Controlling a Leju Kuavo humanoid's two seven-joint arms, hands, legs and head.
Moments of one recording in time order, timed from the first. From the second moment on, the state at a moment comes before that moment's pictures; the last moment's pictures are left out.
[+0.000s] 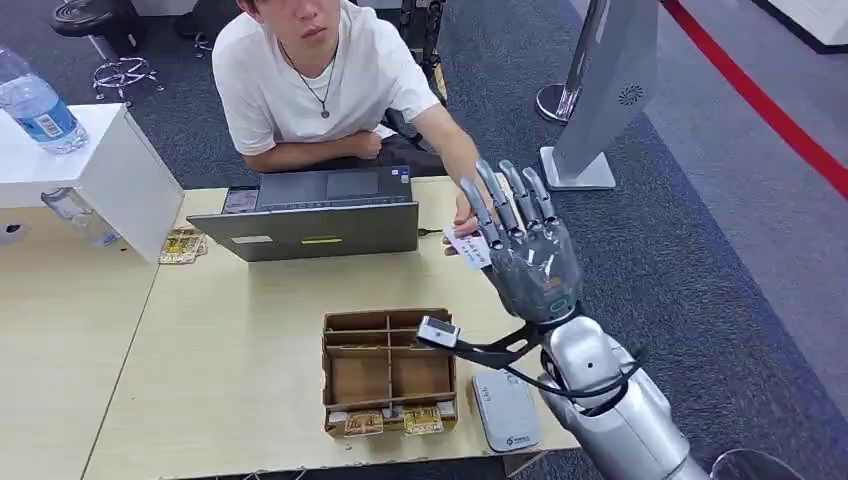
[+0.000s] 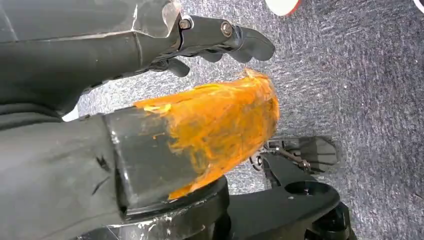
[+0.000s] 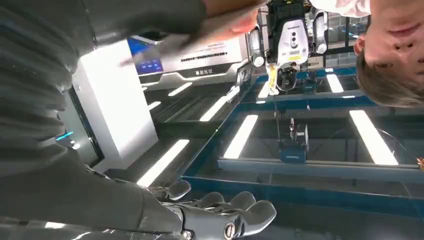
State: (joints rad) left arm -0.04 -0.18 0.02 -0.20 -0.26 0.24 -0.01; right arm -0.32 -0.18 0.53 -1.61 1.55 -0.69 0.04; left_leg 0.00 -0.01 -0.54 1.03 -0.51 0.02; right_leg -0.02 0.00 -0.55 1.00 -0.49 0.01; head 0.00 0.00
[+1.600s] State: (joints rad) left arm -0.04 -0.19 0.09 -0.20 -0.23 0.25 -0.04; right arm 0.10 -0.10 0.32 -1.70 0.95 -0.63 -0.28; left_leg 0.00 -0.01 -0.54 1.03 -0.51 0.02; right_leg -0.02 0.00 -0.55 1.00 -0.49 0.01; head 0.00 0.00
